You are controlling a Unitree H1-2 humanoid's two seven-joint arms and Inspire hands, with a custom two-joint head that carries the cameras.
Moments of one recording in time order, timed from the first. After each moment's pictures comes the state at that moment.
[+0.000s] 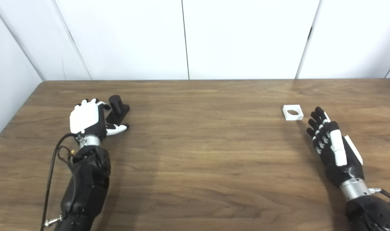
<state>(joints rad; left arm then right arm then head) -0.35 0.16 0.03 0.20 1.19 0.47 -0.01 -0.10 -0.32 -0.21 0.12 0.33 0.00 0.32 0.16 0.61</state>
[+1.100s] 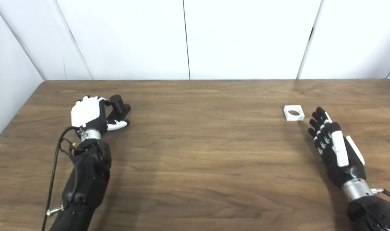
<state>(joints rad) -0.40 0.17 0.02 0.27 1.17 0.47 0.00 -0.10 -0.33 -0.21 0.12 0.33 -0.01 0.33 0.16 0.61</state>
